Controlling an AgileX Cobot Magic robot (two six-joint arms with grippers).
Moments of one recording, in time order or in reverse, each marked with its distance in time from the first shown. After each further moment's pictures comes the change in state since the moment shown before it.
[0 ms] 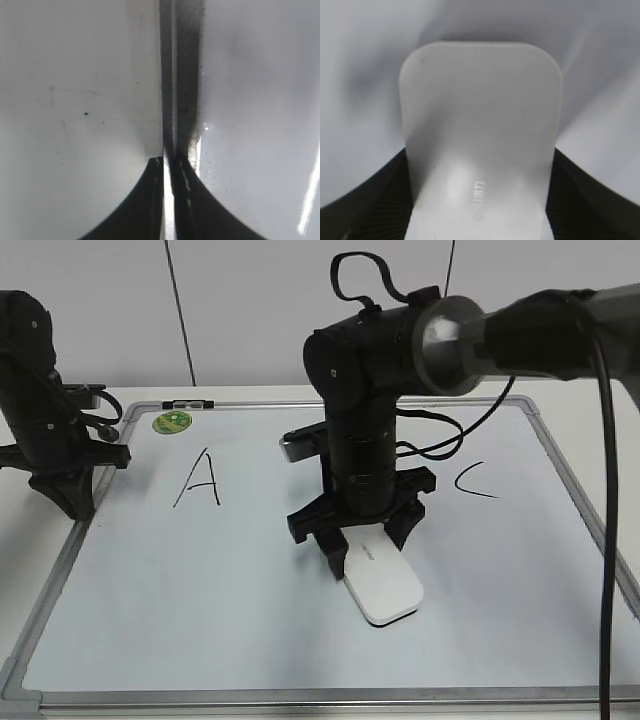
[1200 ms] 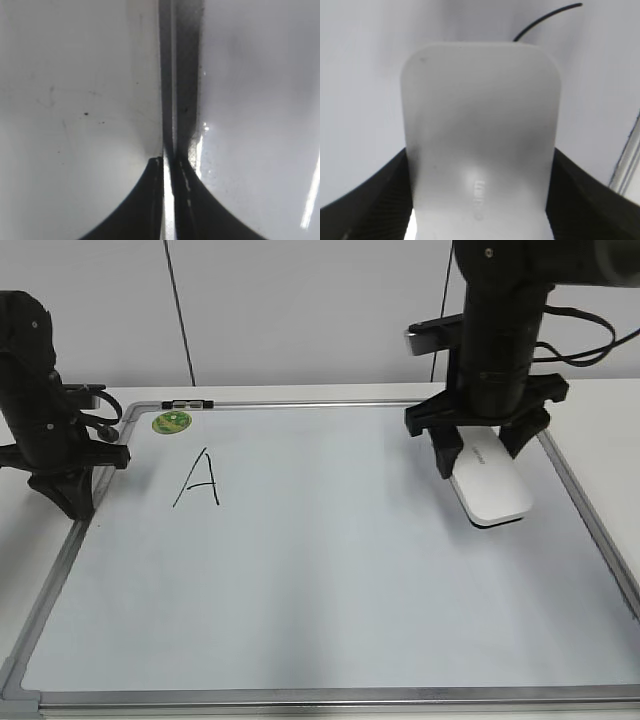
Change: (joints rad) left arm 0.000 0.000 0.000 0.008 0.000 0.000; right arm -0.238 -0.198 0.023 -0.107 0.010 -0.001
